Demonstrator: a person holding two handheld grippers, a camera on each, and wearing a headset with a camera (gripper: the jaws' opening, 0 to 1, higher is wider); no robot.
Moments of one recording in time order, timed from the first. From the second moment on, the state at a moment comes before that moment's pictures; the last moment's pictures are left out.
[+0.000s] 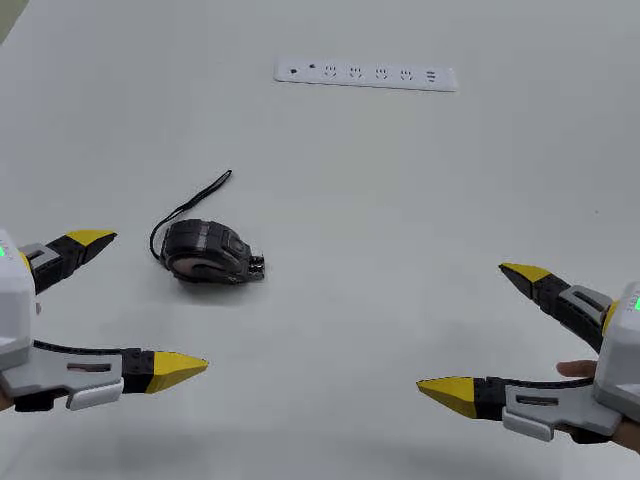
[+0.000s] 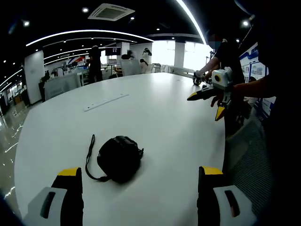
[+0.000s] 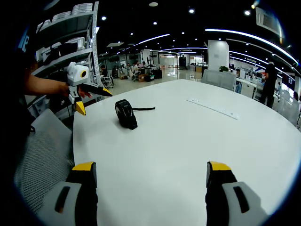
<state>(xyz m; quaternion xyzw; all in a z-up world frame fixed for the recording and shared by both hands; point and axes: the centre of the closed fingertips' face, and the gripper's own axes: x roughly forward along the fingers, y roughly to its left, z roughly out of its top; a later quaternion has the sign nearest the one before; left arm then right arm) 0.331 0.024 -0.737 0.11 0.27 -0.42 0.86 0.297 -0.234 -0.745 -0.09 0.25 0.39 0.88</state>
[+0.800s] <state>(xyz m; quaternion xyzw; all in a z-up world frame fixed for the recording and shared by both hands) 0.339 0.022 -0.745 0.16 0.29 -0.46 0.83 0.307 -0.229 -0.750 -0.11 0.26 0.42 0.86</state>
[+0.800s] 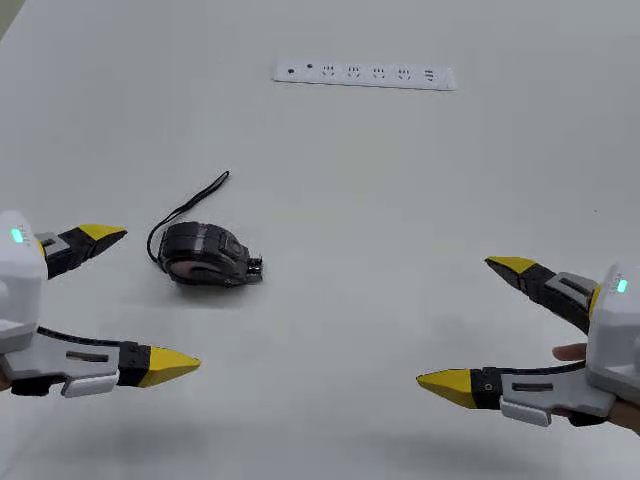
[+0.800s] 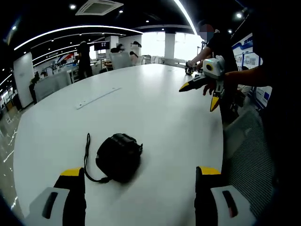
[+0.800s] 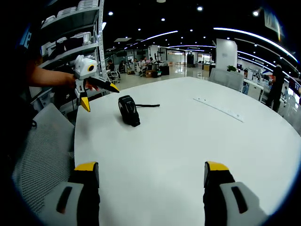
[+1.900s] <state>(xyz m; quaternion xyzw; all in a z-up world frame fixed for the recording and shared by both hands) 0.368 0.022 -0.763 0.23 0.31 -0.50 0.78 0.337 -0.195 -0.759 -0.13 0.26 0.48 0.83</state>
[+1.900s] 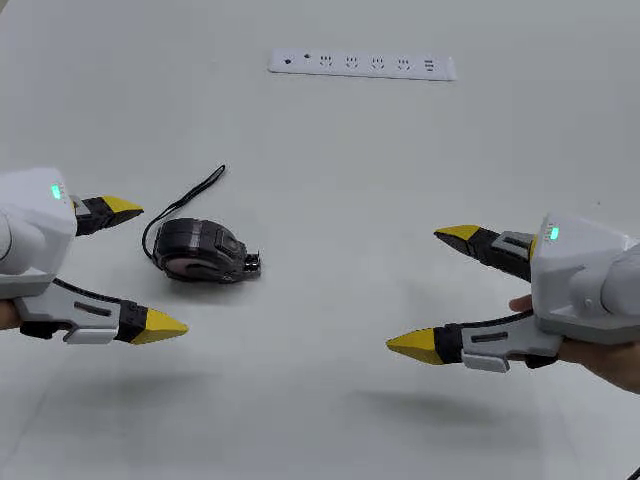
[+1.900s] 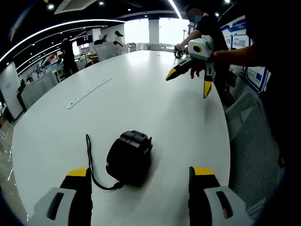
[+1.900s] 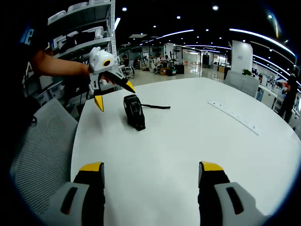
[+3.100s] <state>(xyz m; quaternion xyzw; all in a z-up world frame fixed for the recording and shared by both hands) 0.387 0.023 -0.791 0.30 0.34 -0.54 0.70 0.375 -0.135 -0.774 -0.20 0.22 0.56 0.77</state>
